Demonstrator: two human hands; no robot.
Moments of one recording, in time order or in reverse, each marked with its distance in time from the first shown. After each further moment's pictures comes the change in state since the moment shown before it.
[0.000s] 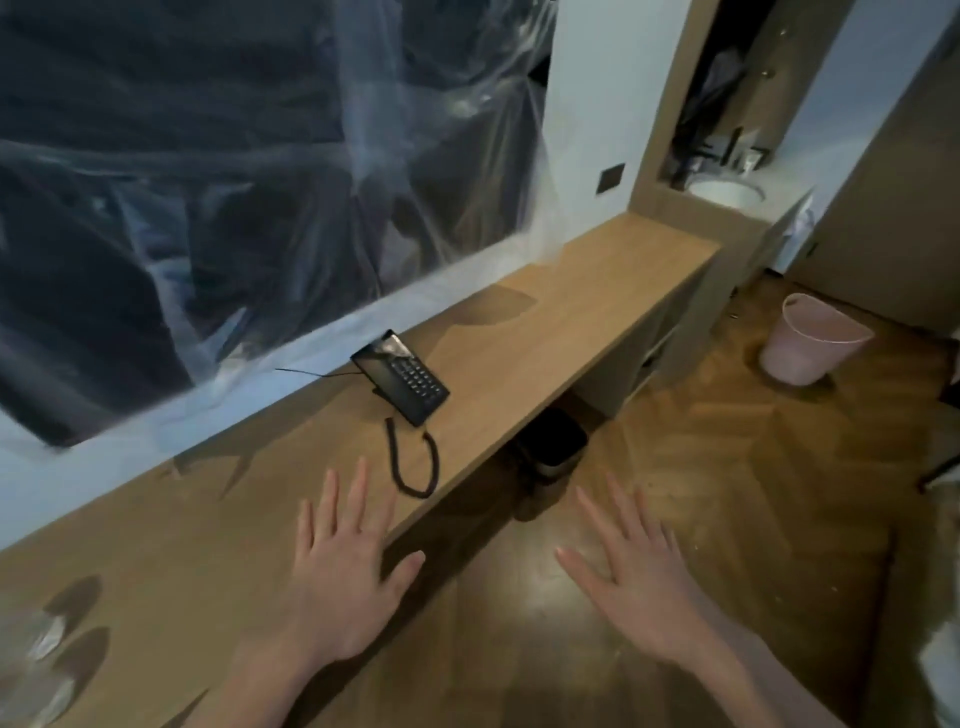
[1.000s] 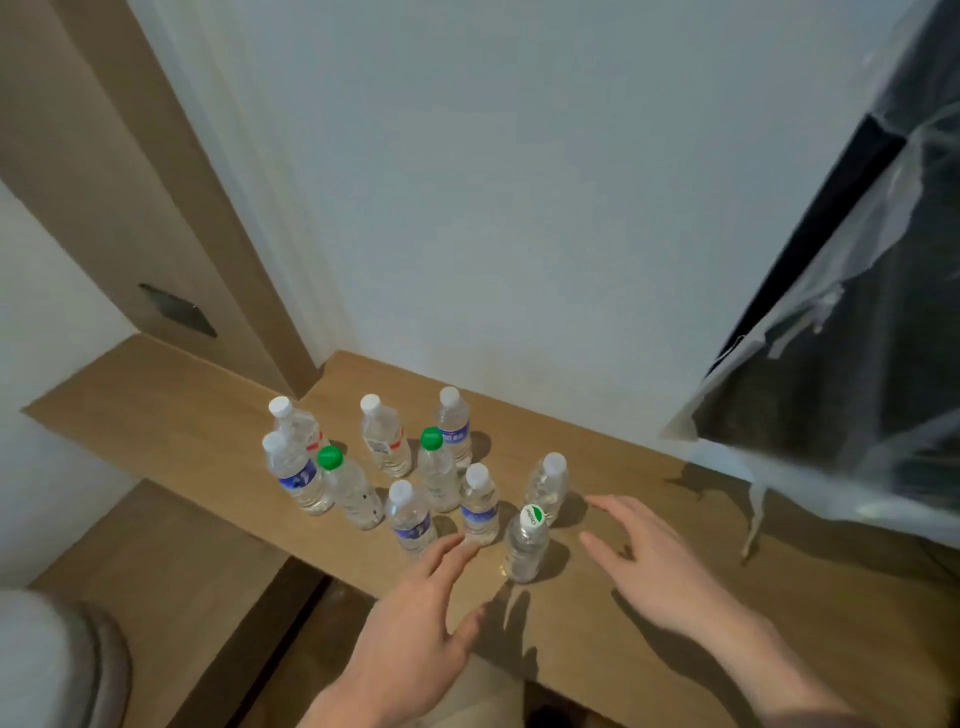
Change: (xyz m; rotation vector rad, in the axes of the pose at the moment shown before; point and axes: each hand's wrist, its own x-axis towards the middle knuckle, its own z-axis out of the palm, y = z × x) left_hand -0.210 -0.339 0.024 -0.567 0.321 -0.945; right_hand 0.128 -0.541 0.207 -0.187 -0.557 -0.972
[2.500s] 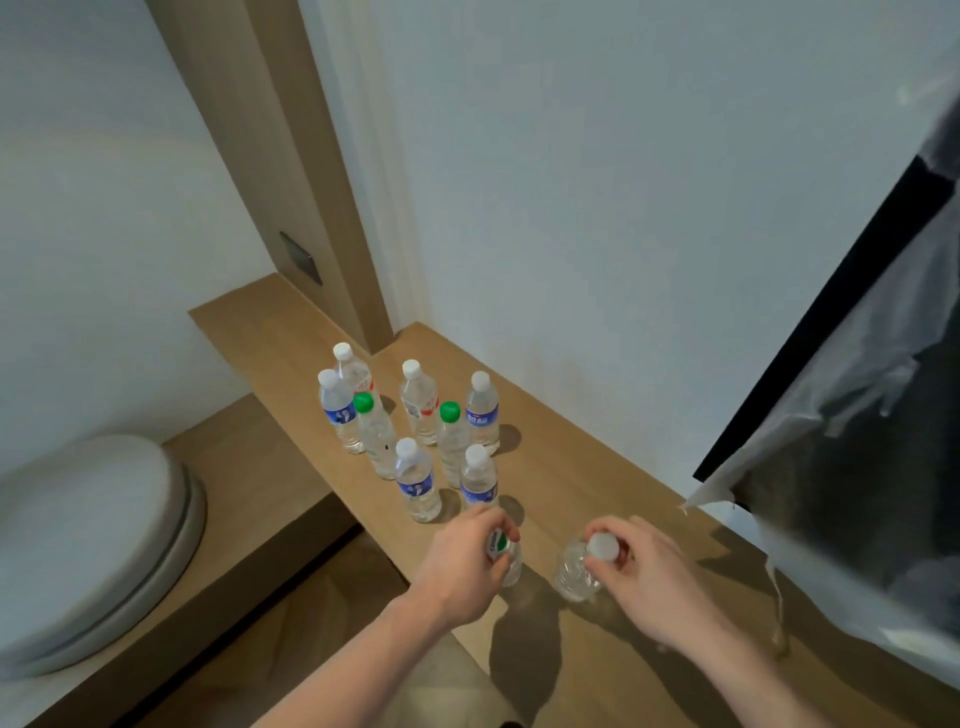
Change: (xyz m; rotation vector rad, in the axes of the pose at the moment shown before) left_hand 0.061 0.082 0.075 -0.117 0.244 -0.211; right_hand 0.045 0.082 -0.033 -0.033 -0.114 -0.261
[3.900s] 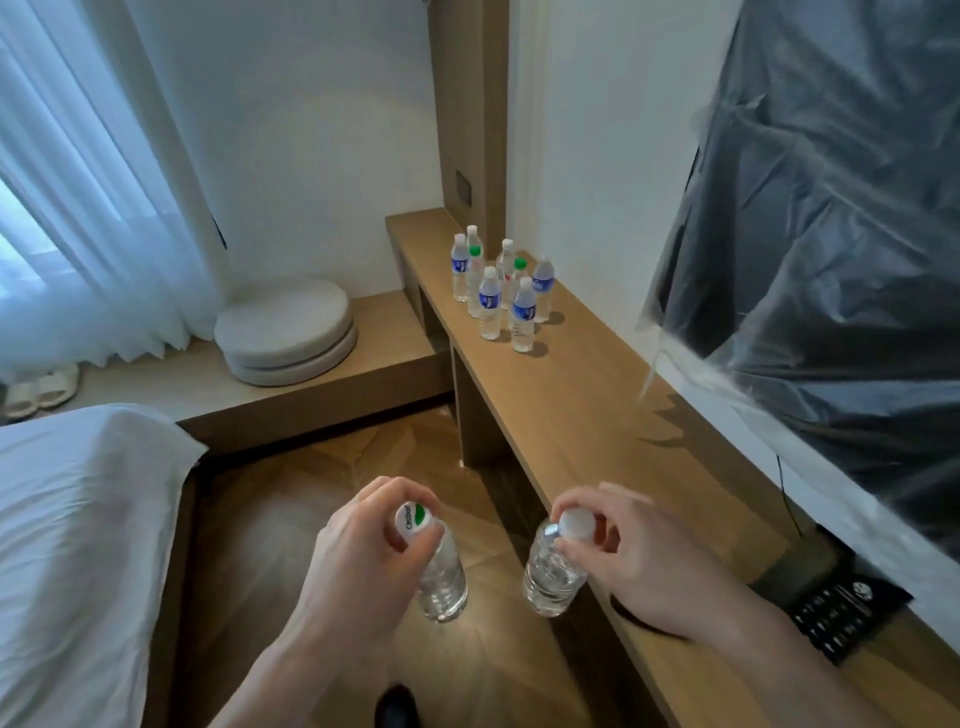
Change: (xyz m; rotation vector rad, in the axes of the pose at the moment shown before) left_hand -0.573 0.327 0.140 -0.217 0.651 -0.425; right_hand -0.499 0.134 -0.095 -0.171 -0.331 -0.580
